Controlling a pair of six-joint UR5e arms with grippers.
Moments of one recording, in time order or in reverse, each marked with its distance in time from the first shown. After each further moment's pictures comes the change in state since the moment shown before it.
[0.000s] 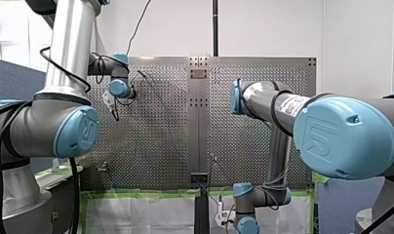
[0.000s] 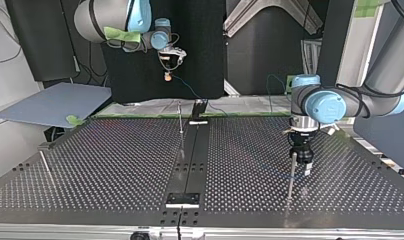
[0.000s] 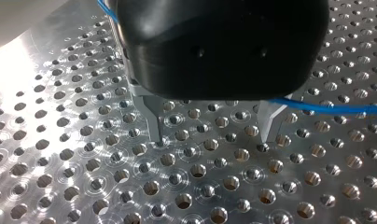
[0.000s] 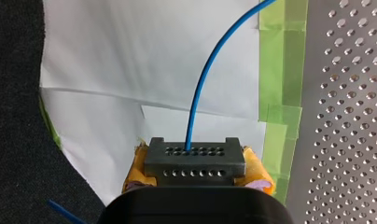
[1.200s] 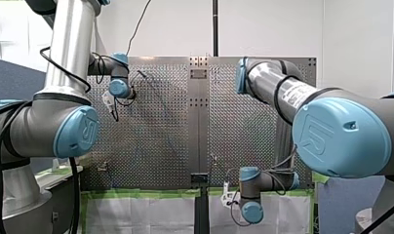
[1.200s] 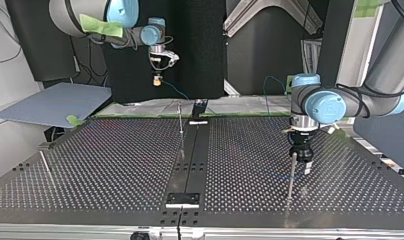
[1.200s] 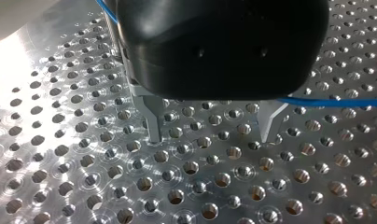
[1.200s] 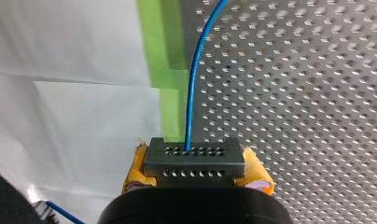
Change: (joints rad) left arm 0.000 0.000 0.000 -0.020 -0.005 -0.002; right arm -0.034 -0.184 0.190 -0.184 0.048 -0.015
